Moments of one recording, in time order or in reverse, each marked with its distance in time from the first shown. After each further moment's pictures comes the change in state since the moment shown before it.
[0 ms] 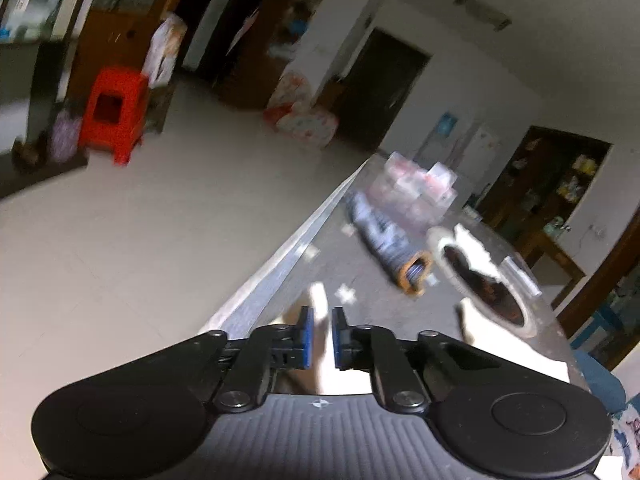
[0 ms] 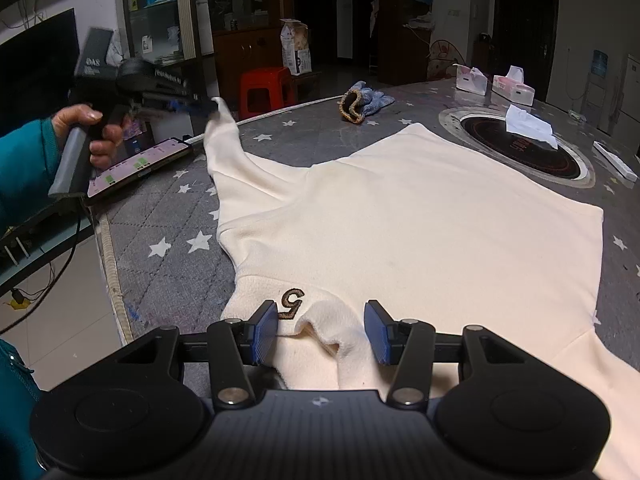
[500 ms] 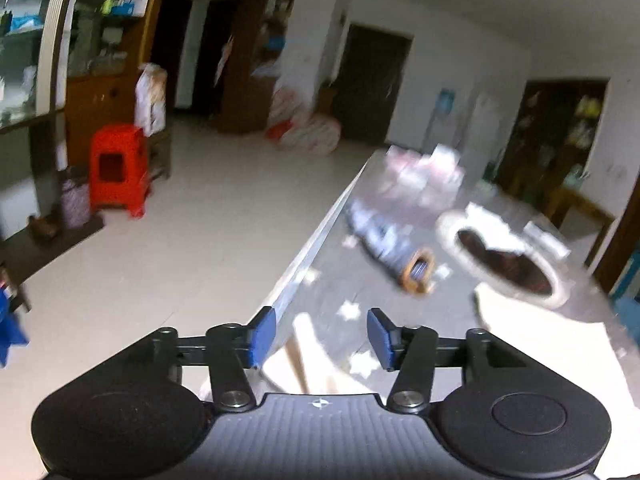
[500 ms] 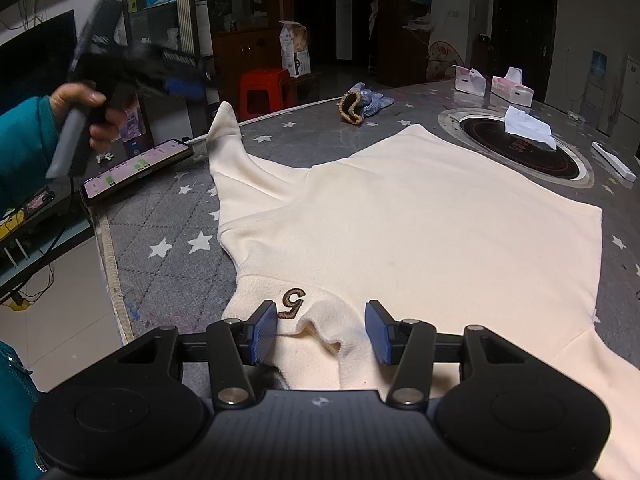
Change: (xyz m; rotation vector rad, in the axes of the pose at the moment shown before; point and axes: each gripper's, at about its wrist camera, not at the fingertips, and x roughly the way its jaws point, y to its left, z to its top) left arm 0.016 -0.038 0.002 0.187 0.051 0.163; right arm -0.001 0.002 -0.001 0.003 -0.006 -0.003
